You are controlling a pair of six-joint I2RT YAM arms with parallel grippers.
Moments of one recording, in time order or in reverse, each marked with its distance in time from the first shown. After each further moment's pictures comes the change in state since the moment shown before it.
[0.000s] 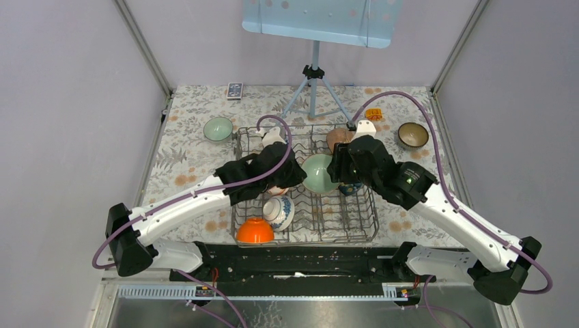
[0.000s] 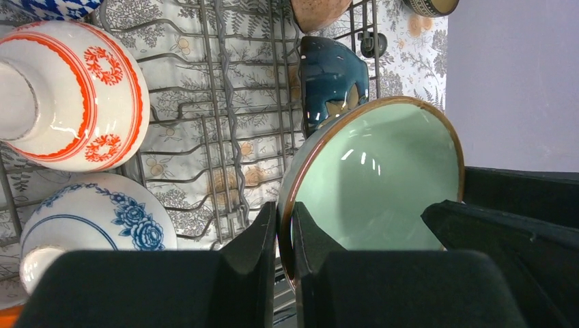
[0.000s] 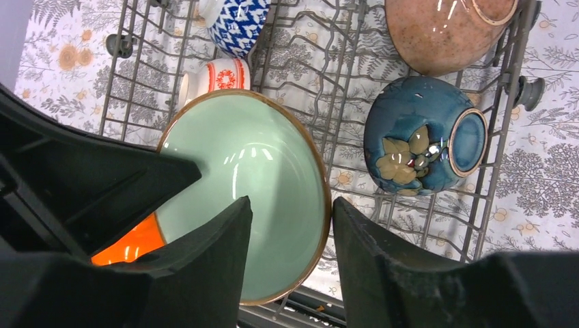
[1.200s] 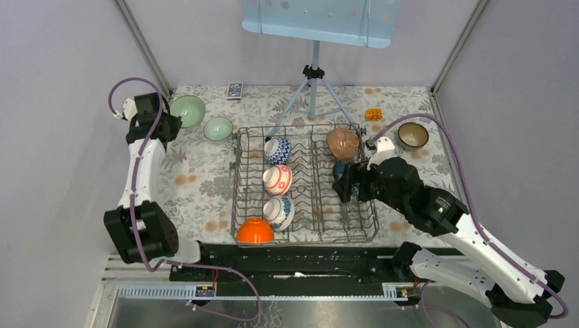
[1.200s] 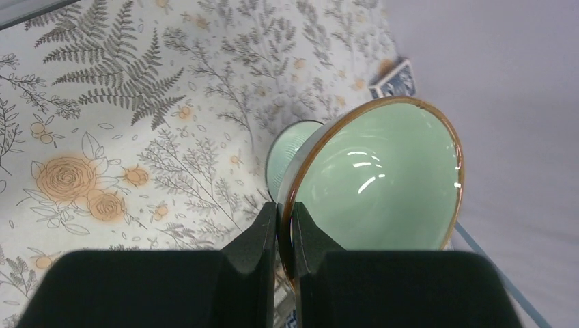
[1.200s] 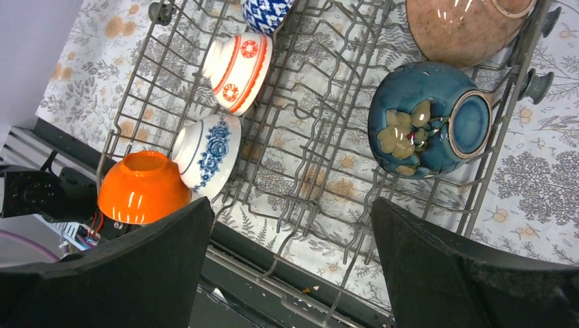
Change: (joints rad) left arm 1.209 0.080 0.102 0.011 0.154 0.126; right arm 0.000 -0.284 -0.176 0.028 -0.100 -0.087
